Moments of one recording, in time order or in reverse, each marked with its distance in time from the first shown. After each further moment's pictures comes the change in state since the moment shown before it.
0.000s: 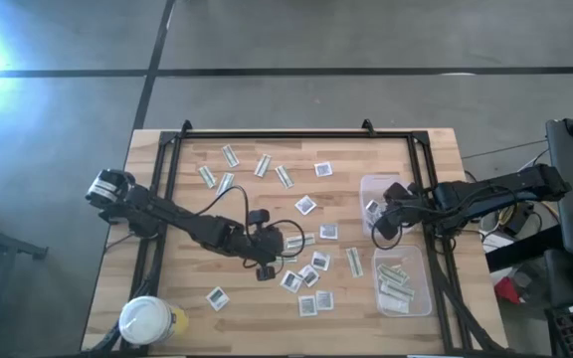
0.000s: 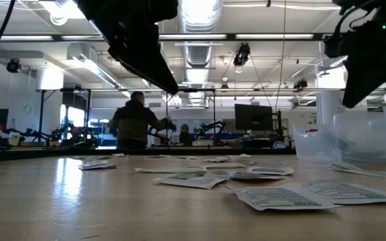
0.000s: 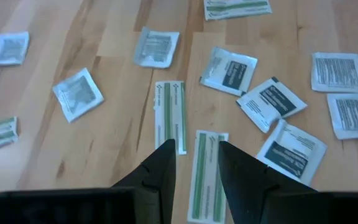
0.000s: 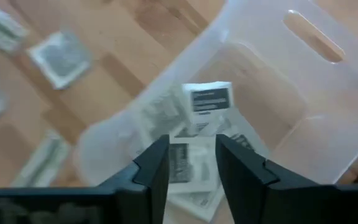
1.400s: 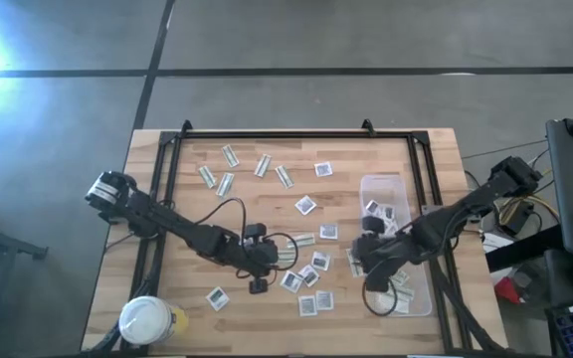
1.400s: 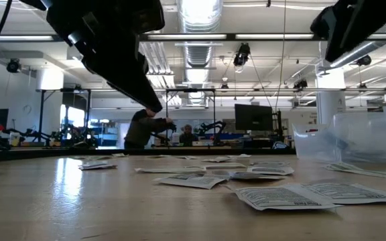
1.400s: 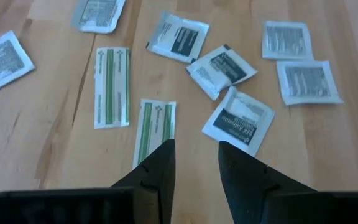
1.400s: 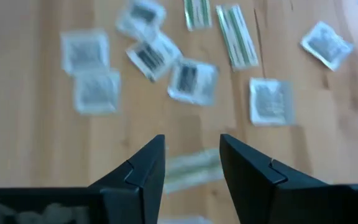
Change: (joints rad) left arm -0.064 0.012 -0.093 0.100 0.099 -0.086; right arm 0.364 0.435 0.340 0.248 -0.073 -0.379
